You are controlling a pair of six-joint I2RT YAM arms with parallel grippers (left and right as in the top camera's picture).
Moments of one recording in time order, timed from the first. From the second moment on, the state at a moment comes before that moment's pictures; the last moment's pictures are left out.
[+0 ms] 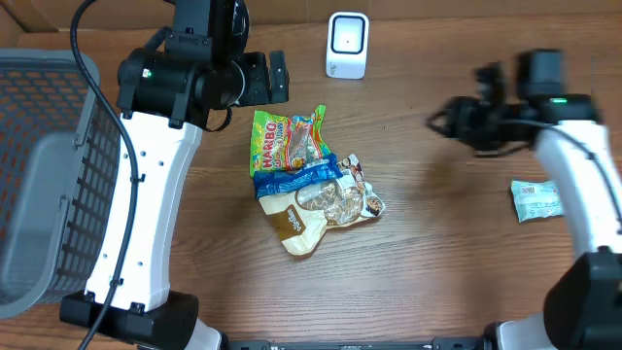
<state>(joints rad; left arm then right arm) -0.24 1.71 2.05 -1.28 0.03 -0.31 -0.01 1.66 1.38 -0.85 -0.58 0.23</state>
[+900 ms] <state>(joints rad) -0.24 1.71 2.05 -1.28 0.03 -0.31 0.31 1.80 1.36 -0.86 -0.36 0.36</state>
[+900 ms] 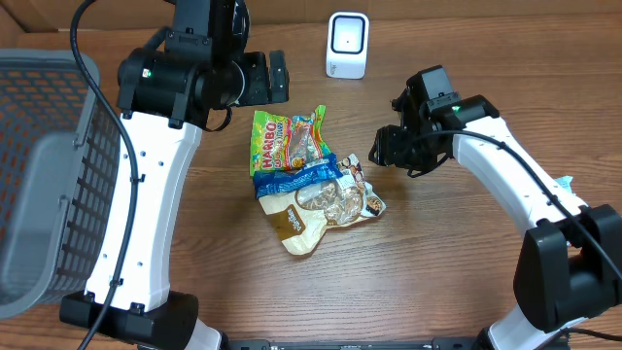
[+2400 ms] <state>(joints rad) -0.19 1.71 2.30 -1.57 -0.35 -0.56 0.20 1.81 1.06 -0.75 -0.70 0.34</state>
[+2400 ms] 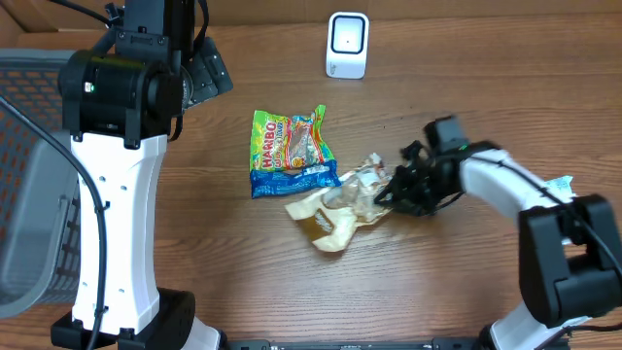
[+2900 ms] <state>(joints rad) -0.19 1.71 2.30 -1.57 -0.34 -0.57 0.07 1.81 1.25 -0.81 -0.48 0.09</state>
